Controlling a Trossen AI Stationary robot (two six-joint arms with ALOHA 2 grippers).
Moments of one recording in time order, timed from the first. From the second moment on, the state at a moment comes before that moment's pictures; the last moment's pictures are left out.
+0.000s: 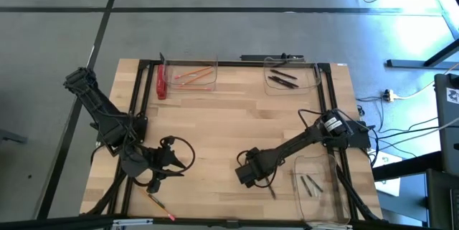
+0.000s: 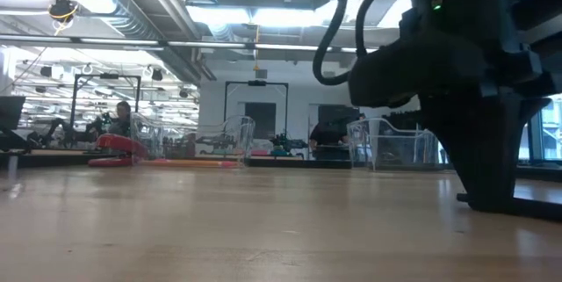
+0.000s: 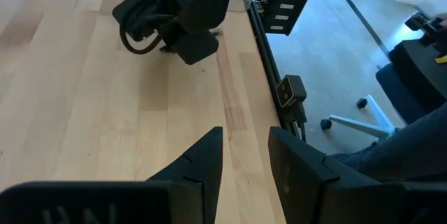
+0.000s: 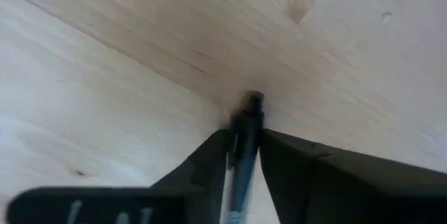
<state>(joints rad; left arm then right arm) -0.82 1.13 0.96 -0.46 -0.47 -0.59 0.45 2.13 1.51 -1.00 -0.08 1.46</state>
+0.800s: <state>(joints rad) -0.82 1.13 0.96 -0.46 -0.47 -0.55 0.44 2.12 1.51 -0.95 -0.08 1.39</state>
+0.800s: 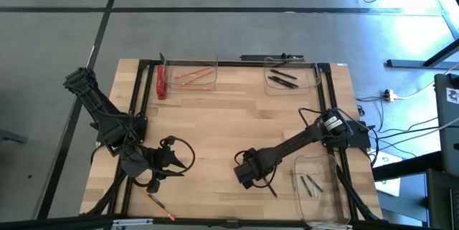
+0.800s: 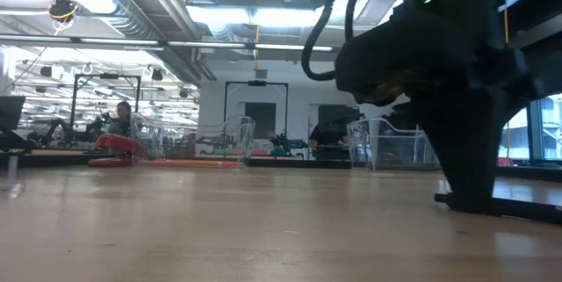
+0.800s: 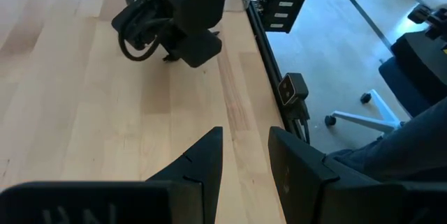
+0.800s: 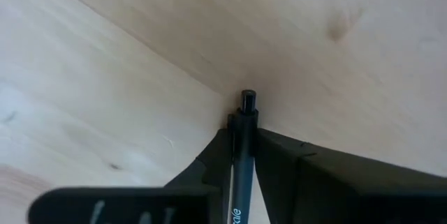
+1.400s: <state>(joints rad) -0.83 1.13 0.96 -0.46 -0.47 -0.55 0.31 2.05 1.51 -1.00 -0.02 1.15</state>
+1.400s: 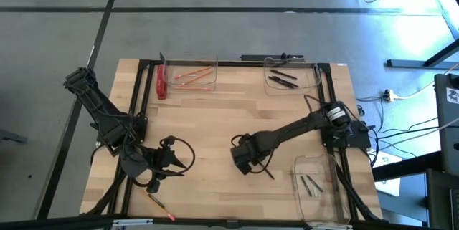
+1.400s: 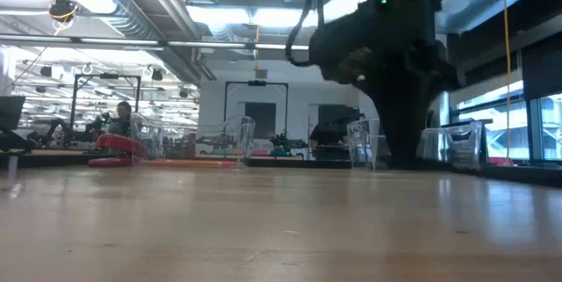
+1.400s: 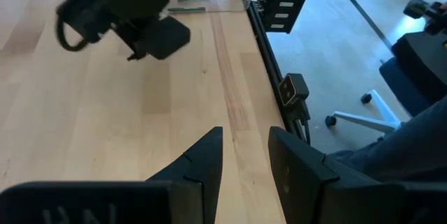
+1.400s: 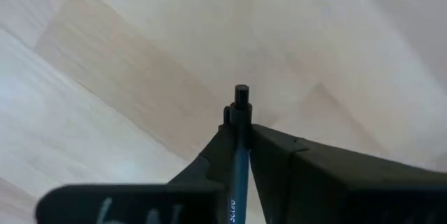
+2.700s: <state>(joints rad) -0.77 1.13 0.96 -0.47 -0.69 -0.55 -0.20 1.67 1.51 -1.15 0.10 0.45</state>
